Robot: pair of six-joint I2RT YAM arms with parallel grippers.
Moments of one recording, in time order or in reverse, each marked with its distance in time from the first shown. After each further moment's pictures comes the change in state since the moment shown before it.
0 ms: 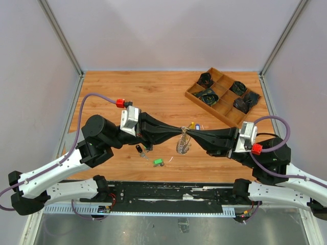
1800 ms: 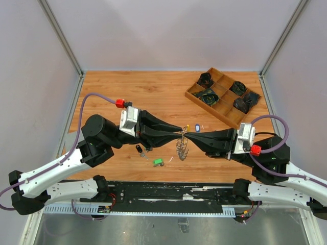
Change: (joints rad) left arm 0.000 0.005 0.000 0.024 0.033 -0.006; right arm 0.000 0.019 0.020 -0.019 -0.059 -0.005
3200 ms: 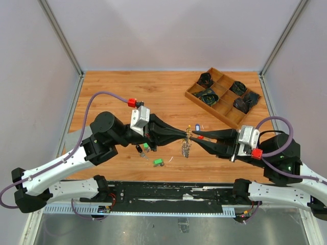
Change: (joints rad) left arm 0.000 0.044 0.018 -0.077 0.016 0.006; right arm 0.000 -0.031 0.105 -0.274 0.015 -0.110
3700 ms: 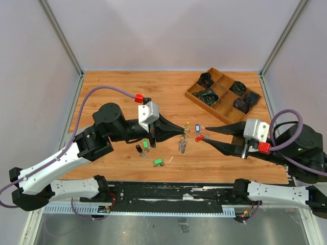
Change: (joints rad) left arm 0.000 0.042 0.188 -0.361 -0.086 0.130; right arm 0.000 0.069 0.339 -0.484 0.063 -0.052
